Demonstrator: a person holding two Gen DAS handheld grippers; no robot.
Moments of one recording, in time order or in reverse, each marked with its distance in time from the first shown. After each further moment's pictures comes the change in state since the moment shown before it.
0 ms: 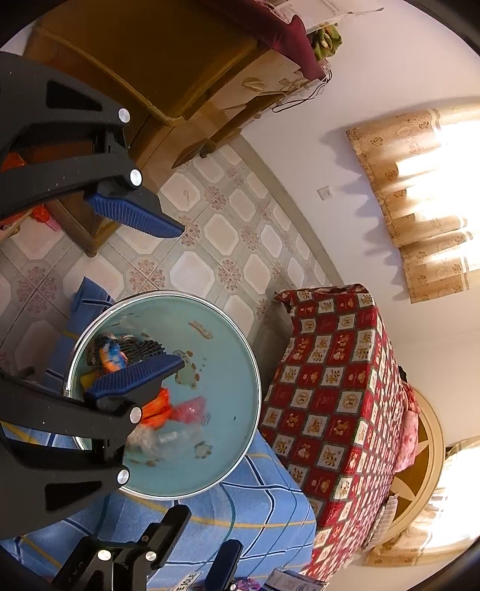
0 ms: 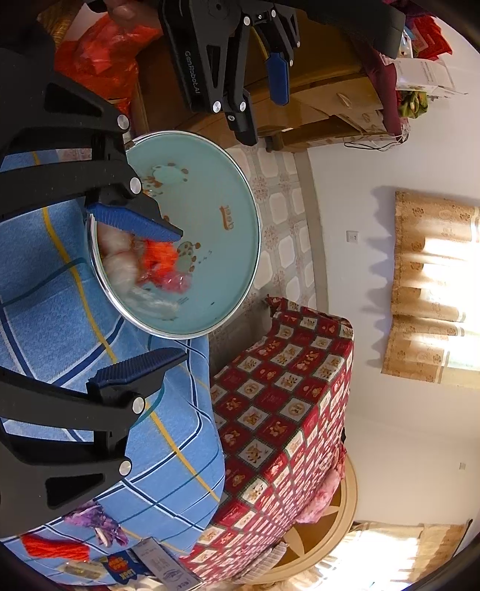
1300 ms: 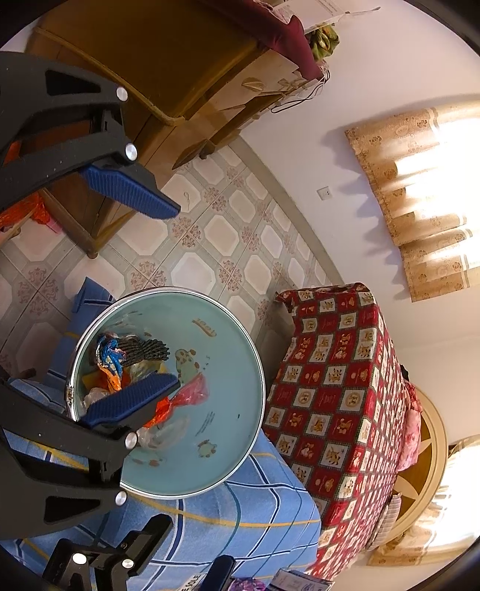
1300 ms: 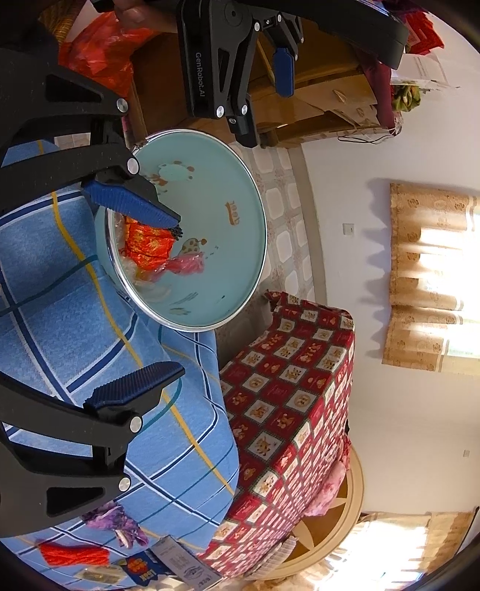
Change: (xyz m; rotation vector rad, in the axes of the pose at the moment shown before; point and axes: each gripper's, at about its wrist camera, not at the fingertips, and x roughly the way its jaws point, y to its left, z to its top) left arm 0.002 0.006 -0.005 0.006 0.002 0.002; right arm -0.009 -0.009 -0.017 0.043 -0.013 -0.010
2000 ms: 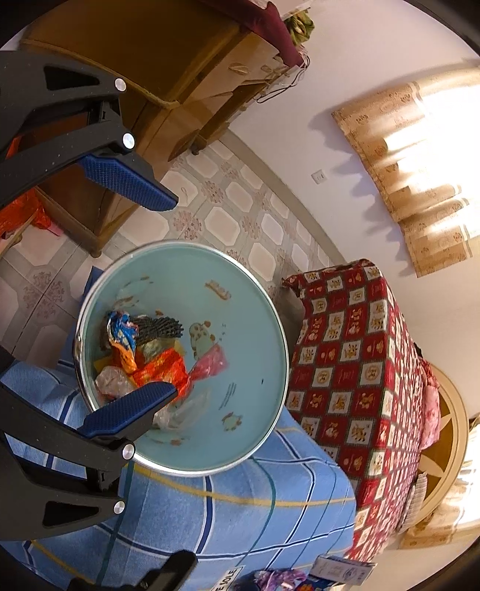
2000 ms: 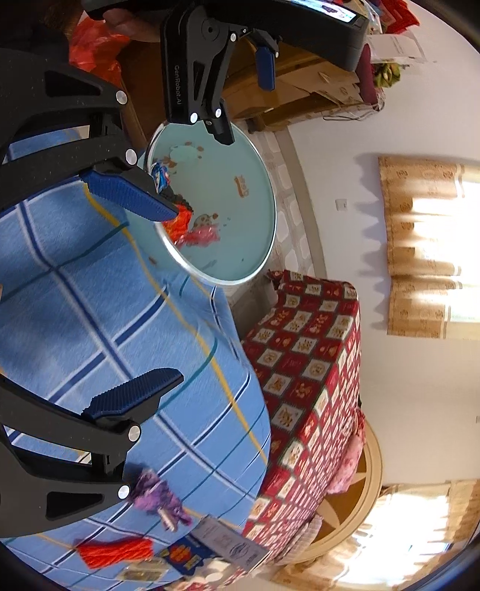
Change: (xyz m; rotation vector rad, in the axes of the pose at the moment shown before) left arm 0.003 -0.051 -0.008 0.108 0.029 -0.013; right arm -0.028 -0.038 -0.036 0.114 -0.010 -0.068
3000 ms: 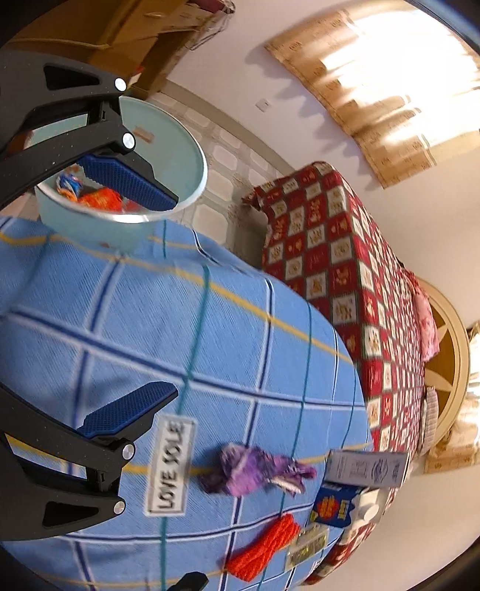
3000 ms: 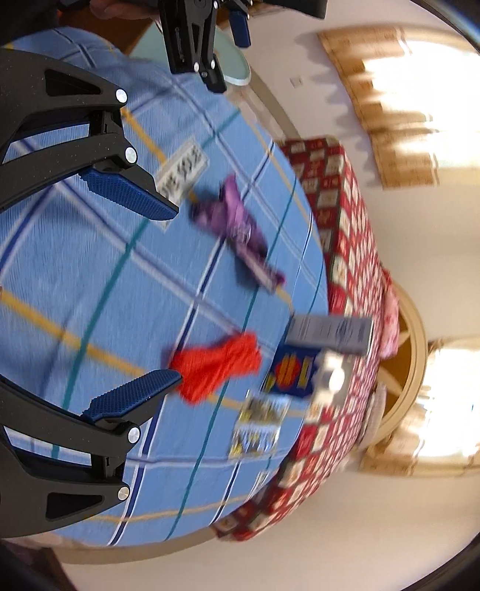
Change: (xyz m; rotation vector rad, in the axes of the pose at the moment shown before) left arm -0.022 -0.210 0.059 0.205 -0.077 -0.194; right arm -0.078 -0.203 -0.093 0.369 0.035 -0.392
